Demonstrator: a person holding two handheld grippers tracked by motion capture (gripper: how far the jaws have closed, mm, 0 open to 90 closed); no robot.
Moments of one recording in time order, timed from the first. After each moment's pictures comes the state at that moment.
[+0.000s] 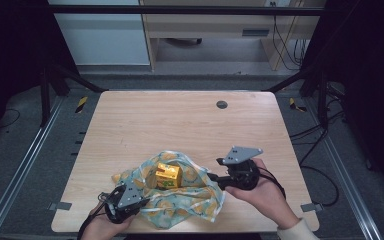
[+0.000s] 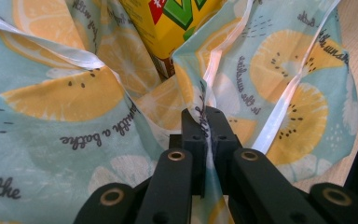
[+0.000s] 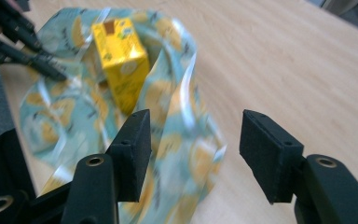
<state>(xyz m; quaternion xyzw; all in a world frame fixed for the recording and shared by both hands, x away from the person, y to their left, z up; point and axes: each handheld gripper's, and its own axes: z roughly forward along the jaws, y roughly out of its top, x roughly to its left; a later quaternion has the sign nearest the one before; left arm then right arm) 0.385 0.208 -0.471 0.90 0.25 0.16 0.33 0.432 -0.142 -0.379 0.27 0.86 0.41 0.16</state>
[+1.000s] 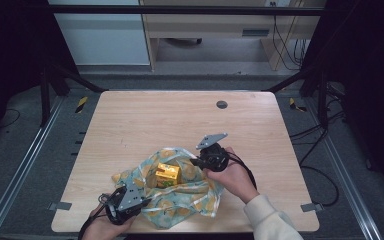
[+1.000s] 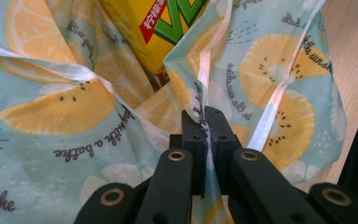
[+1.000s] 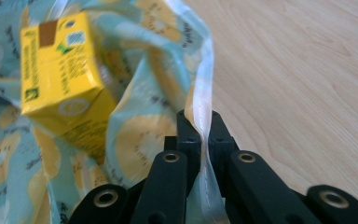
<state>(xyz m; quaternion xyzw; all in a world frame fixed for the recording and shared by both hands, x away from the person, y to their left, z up) 0.380 0.203 -0.467 0.89 0.23 0.17 0.34 0.499 -0.087 -0.421 0.28 0.87 0.39 0.10</state>
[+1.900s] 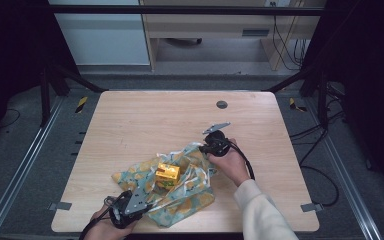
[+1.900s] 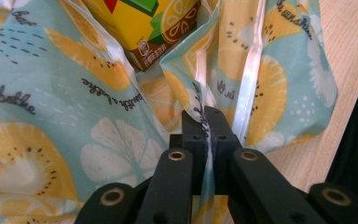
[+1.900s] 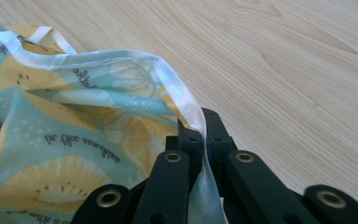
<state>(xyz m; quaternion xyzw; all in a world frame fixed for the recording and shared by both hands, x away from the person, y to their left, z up) 0.376 0.196 -0.475 0.92 0.21 0.16 0.29 0.564 -0.102 -0.462 0.38 0.84 0.36 0.11</state>
